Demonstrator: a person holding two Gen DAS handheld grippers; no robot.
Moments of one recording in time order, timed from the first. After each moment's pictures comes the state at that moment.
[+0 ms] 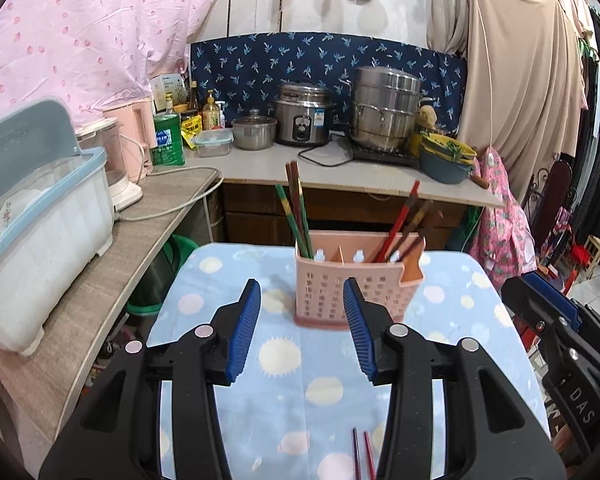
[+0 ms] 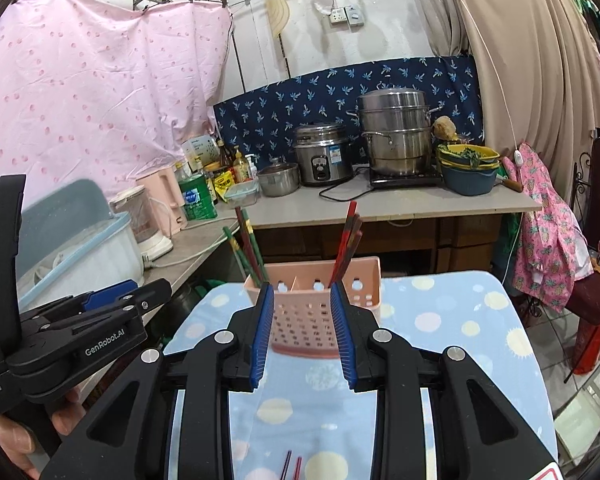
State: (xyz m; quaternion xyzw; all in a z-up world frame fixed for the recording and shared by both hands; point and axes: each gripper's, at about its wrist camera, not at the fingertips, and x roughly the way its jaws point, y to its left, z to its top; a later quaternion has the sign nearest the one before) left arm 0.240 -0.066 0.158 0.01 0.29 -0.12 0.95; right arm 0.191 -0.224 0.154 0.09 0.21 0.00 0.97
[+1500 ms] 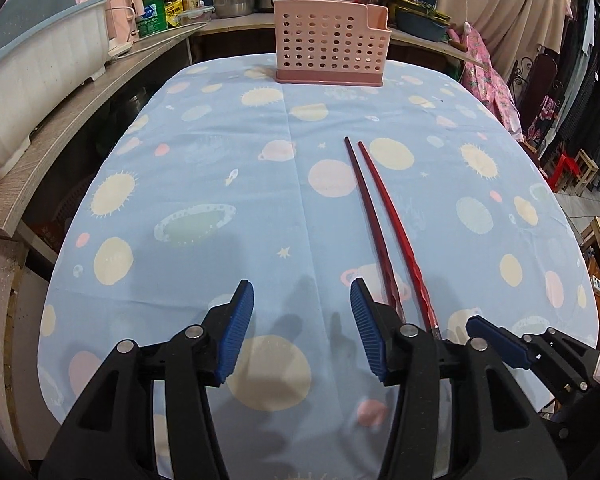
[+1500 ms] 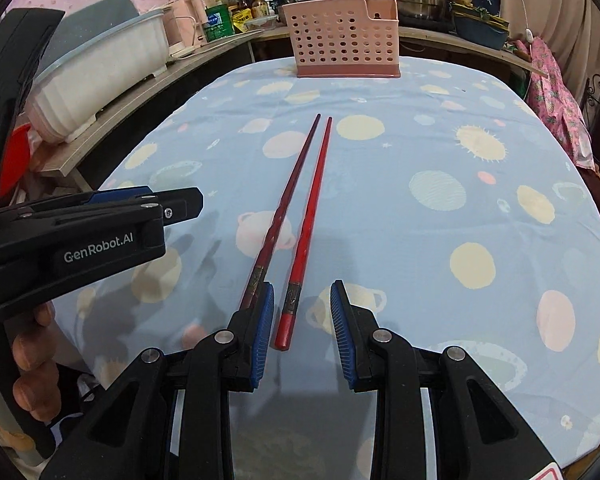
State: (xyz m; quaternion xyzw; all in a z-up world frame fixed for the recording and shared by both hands) left arm 0.068 -0.039 -0.016 0.05 0.45 -0.15 0.88; right arm 0.010 -0.155 -0.047 0.06 0.44 0.03 0.90
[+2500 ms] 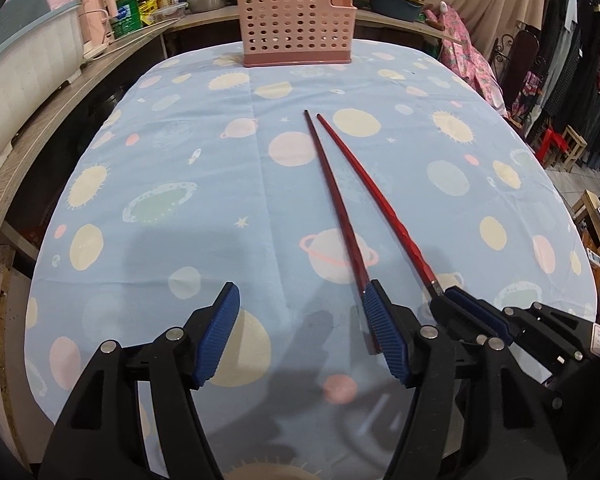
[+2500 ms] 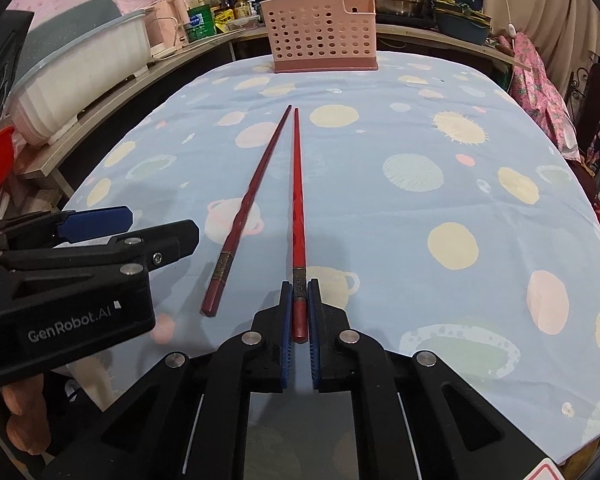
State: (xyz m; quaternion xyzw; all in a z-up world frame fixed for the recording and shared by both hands) left arm 0.048 -0.060 -0.030 0.08 0.47 -0.18 0.86; right arm 0.004 -0.167 -0.059 0.06 0.43 0.00 0.90
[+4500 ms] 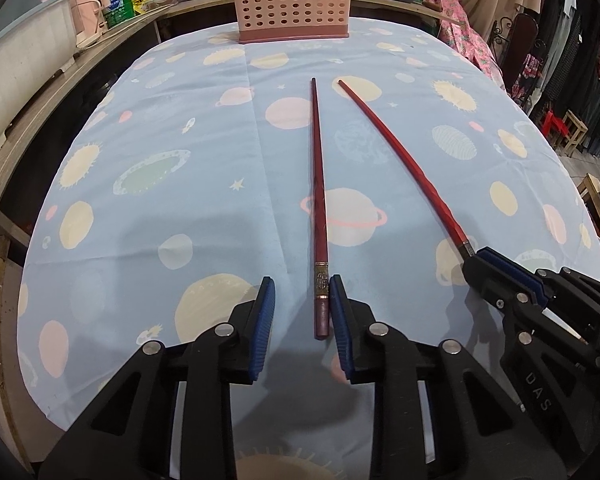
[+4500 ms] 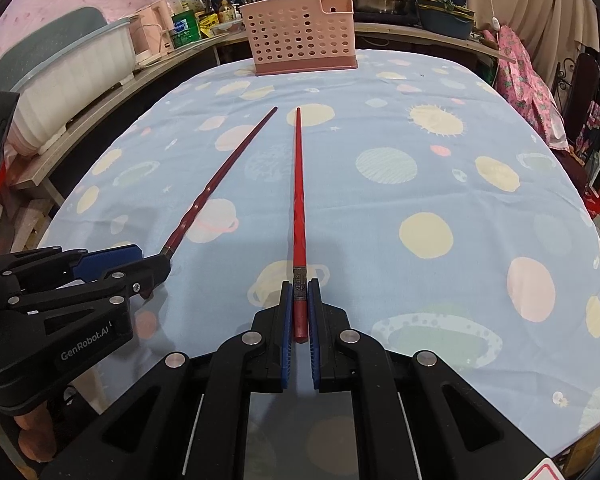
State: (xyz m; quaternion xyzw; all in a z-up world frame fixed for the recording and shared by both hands) left arm 0.044 -0.055 -0.050 0.09 0.49 -0.18 0.85; right arm -0.002 -0.181 -0.060 0.07 0.43 -0.02 0.90
